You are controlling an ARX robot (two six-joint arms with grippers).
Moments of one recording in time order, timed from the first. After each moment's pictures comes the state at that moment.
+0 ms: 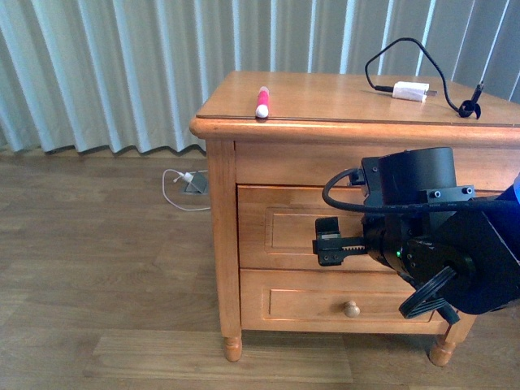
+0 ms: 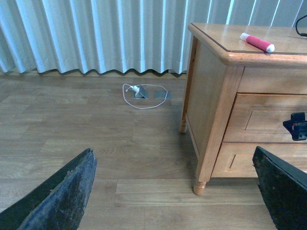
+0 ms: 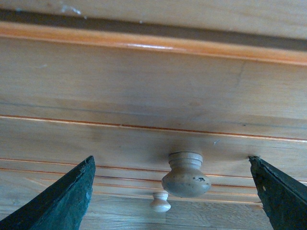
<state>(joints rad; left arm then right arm) 0.00 0.00 0.02 0.00 0.00 0.00 0.27 2.30 1.22 0.60 0.22 0.05</state>
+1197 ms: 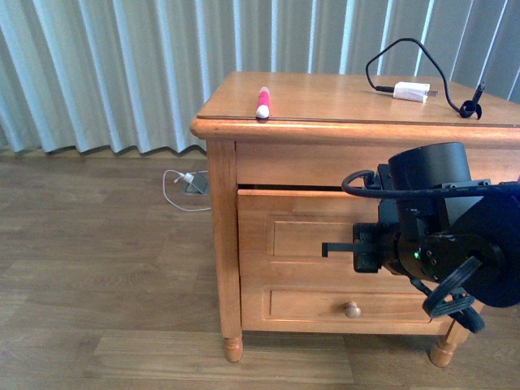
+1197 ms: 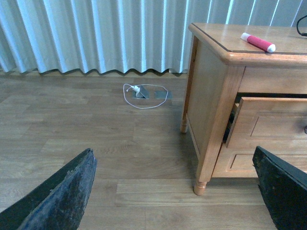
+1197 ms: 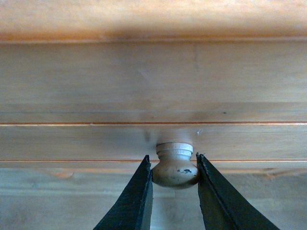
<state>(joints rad) 0.00 0.00 0.02 0.00 0.00 0.00 0.27 2.20 1.13 0.46 0.21 0.17</state>
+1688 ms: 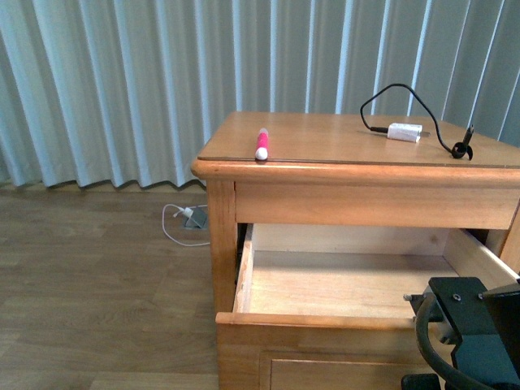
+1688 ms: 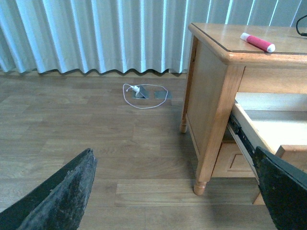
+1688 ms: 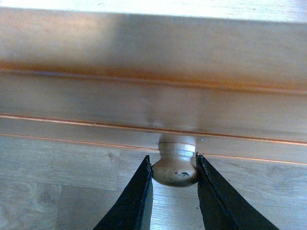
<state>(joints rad) 0.00 0.00 0.02 0.00 0.00 0.00 0.38 1.75 0.55 0.47 0.17 0.23</state>
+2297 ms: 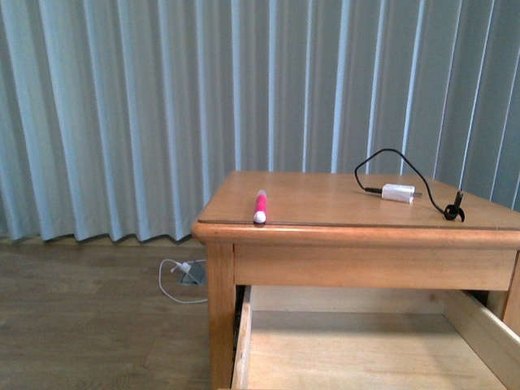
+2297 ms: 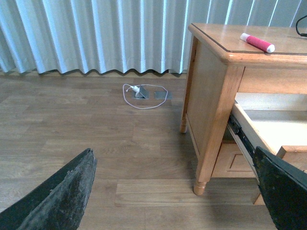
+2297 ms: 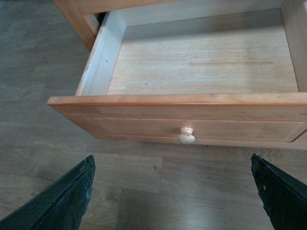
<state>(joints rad) 0.00 0.00 0.02 0.00 0.00 0.00 0.31 0.75 0.45 -0.21 0.00 0.29</state>
